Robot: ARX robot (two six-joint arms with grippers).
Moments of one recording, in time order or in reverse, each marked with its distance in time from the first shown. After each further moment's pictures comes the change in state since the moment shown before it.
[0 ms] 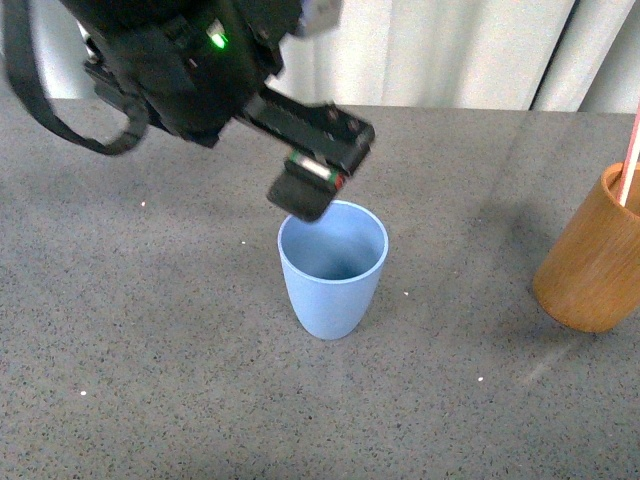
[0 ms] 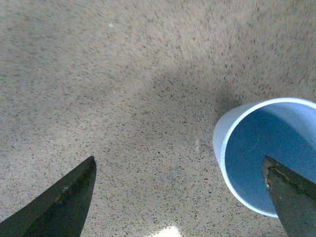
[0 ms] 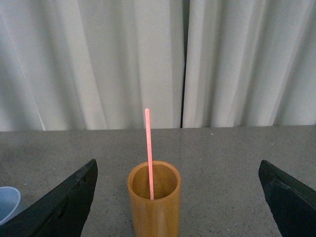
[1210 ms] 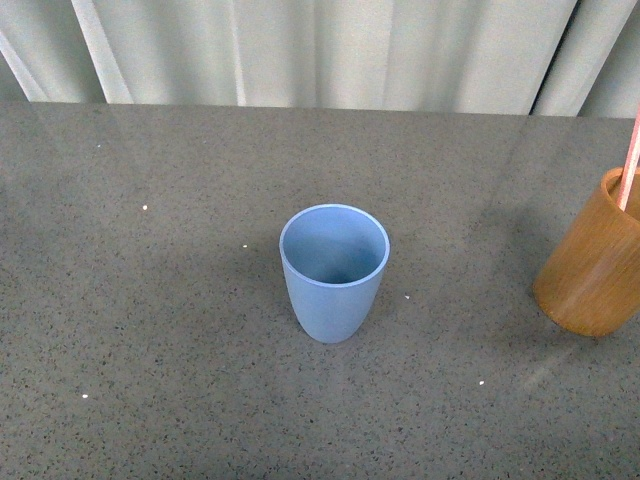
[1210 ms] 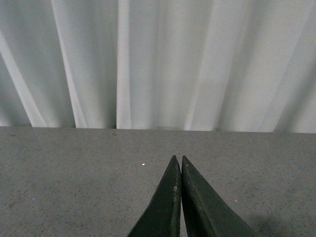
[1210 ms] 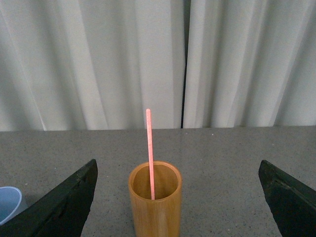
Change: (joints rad) left arm 0.347 -0.857 -1.022 1.172 -0.019 -0.153; right arm 0.000 0.000 0.000 0.000 0.000 0.000
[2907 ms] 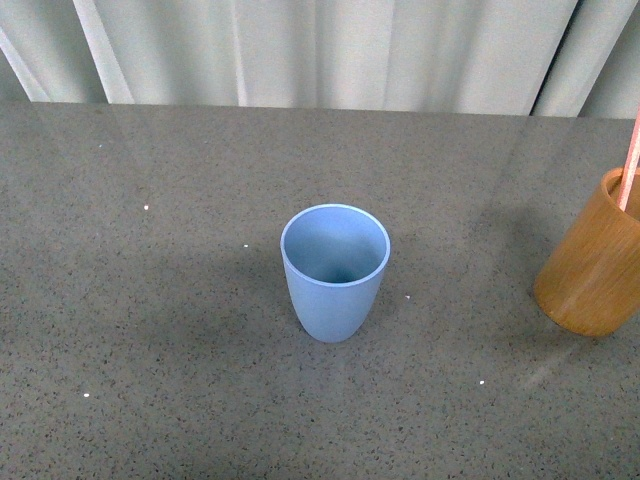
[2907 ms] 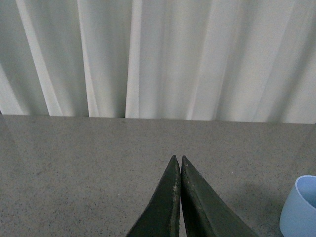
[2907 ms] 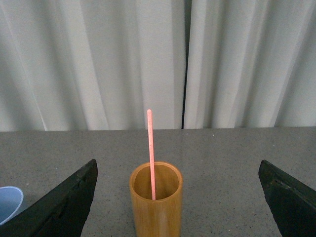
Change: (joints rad) left arm 0.128 -0.956 -0.186 -0.748 0.124 0.000; right arm 0.000 0.000 0.000 0.000 0.000 0.000
